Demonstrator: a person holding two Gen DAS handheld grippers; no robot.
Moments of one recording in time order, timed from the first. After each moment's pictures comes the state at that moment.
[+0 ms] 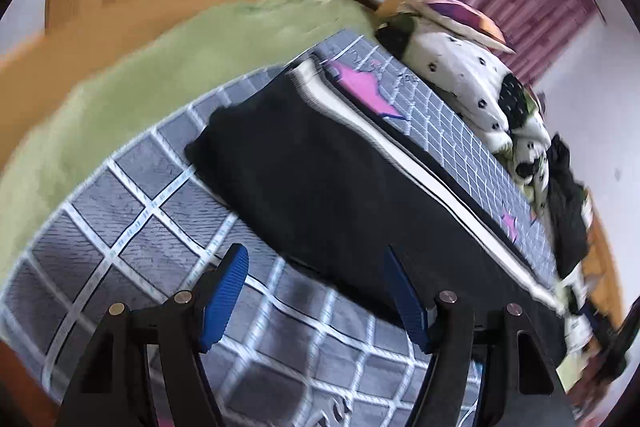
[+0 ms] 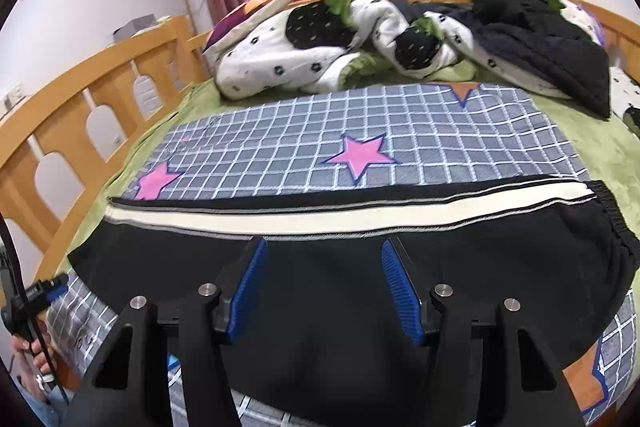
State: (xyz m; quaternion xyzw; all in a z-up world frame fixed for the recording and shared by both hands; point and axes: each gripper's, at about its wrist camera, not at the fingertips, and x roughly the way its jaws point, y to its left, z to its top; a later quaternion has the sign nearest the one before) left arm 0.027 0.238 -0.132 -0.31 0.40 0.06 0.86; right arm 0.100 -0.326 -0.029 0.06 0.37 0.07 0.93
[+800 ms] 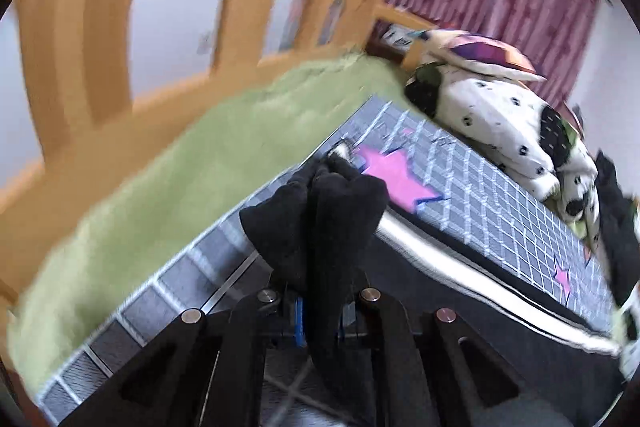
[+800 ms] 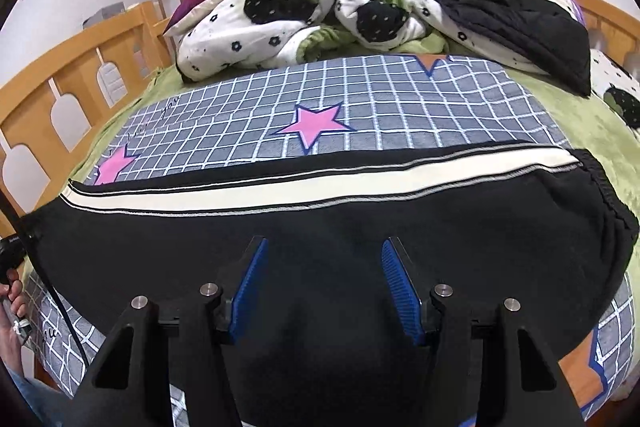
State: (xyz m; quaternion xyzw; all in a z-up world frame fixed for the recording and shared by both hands) left arm 0.086 0.215 -0.079 -0.19 0.32 0.17 0.91; right arm 0.107 -0.362 -0.073 0.06 0.40 0.03 0.91
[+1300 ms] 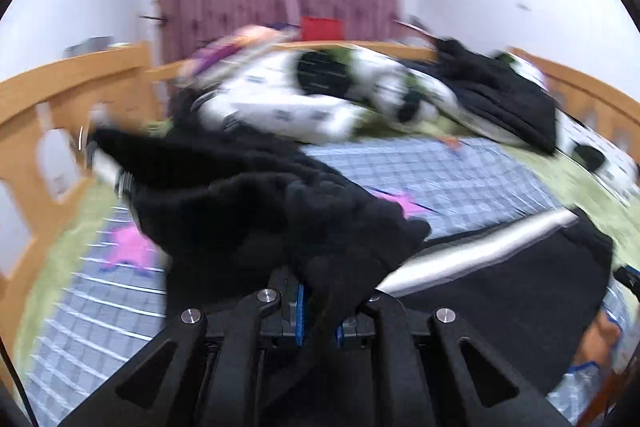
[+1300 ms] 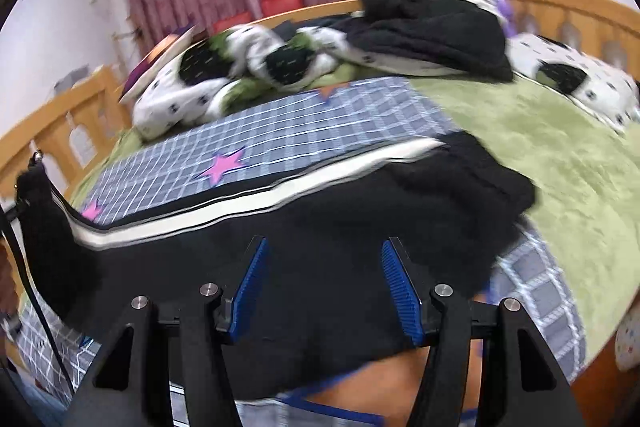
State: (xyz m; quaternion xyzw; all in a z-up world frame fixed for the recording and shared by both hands) left arm 0.127 -0.130 -0.024 0.04 0.30 -0.07 0.95; right arm 0.028 -0.502 -0.063 0.12 0.32 -0.05 0.94
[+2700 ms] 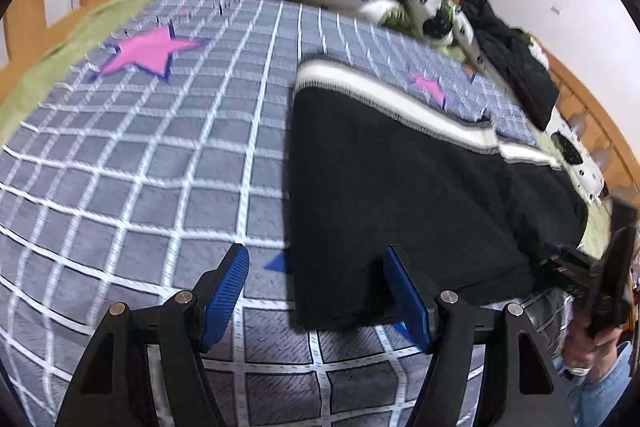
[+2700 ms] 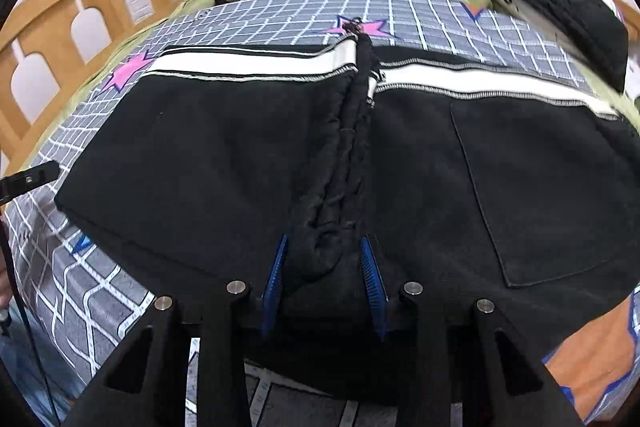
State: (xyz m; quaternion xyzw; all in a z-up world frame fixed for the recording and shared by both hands) left arm 0.086 0.027 -0.140 -0.10 0.47 -0.10 0.87; right arm 0.068 -0.322 -0.152 -0.01 0.47 0.08 0.88
